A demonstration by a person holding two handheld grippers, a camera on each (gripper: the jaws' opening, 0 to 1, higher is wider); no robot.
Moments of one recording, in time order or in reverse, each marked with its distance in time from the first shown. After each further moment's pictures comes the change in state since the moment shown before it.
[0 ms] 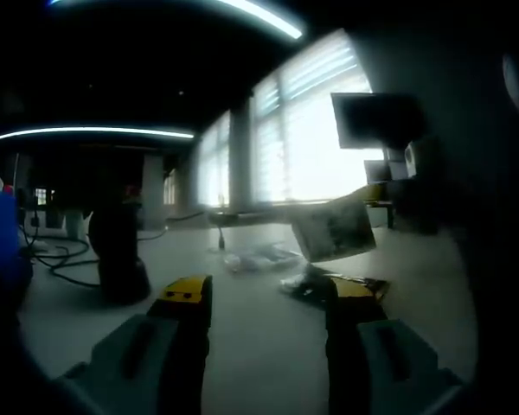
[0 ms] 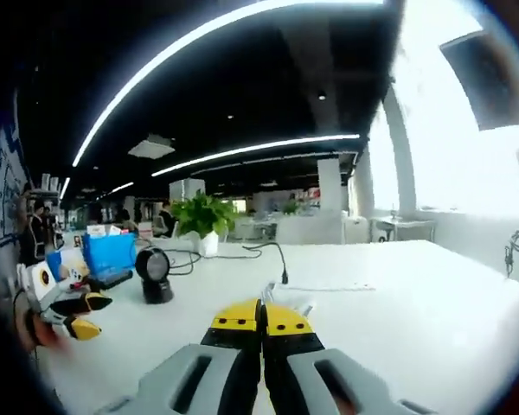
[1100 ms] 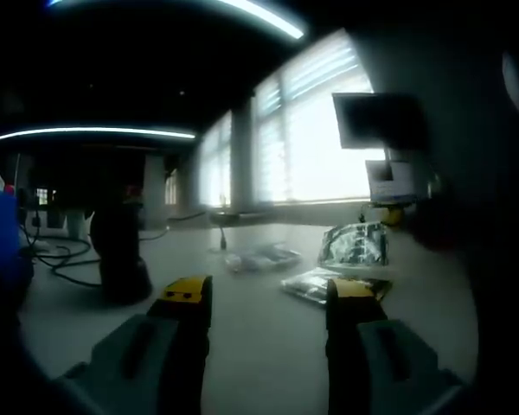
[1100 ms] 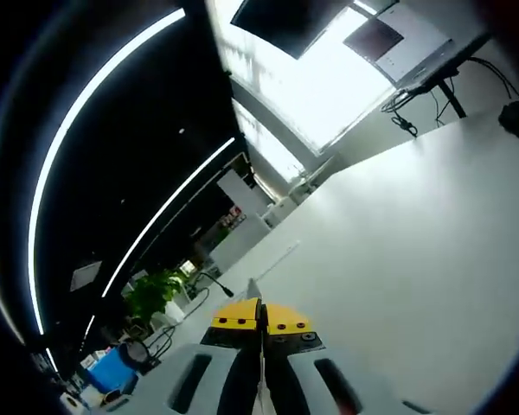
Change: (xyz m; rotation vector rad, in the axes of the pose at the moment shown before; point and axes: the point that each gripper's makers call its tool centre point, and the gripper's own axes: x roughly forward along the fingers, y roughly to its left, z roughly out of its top) left arm 0.000 0.001 0.000 0.000 0.000 0.007; right arm -0.063 -0.099 -0.063 0.623 -0.089 -0.326
